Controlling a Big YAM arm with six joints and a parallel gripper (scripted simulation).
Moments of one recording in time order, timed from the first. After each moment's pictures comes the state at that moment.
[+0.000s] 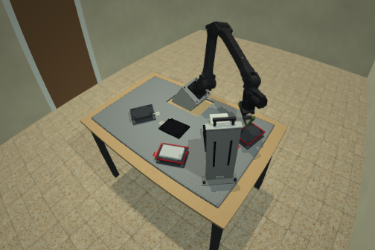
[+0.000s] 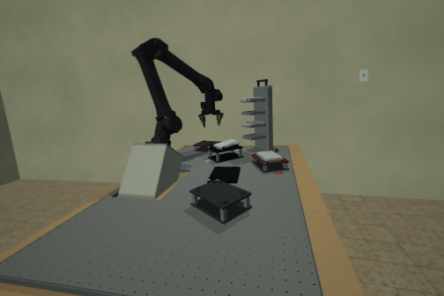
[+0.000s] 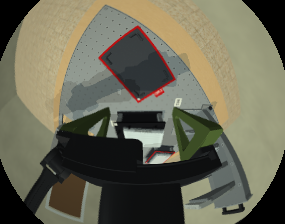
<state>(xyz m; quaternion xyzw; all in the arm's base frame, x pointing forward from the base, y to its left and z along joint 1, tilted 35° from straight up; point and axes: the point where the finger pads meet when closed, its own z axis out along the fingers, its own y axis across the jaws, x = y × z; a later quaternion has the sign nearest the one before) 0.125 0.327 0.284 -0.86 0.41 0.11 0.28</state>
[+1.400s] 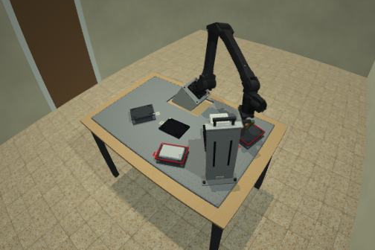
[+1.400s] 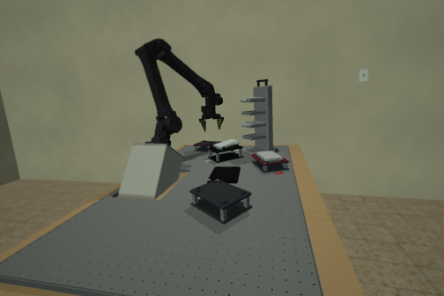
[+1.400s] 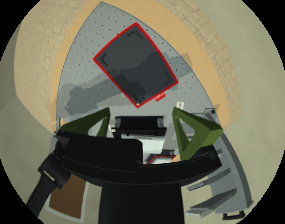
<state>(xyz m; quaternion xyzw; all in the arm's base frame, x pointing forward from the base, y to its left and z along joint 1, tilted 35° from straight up) 0.127 0.343 0.264 -0.86 0.41 0.11 0.28</state>
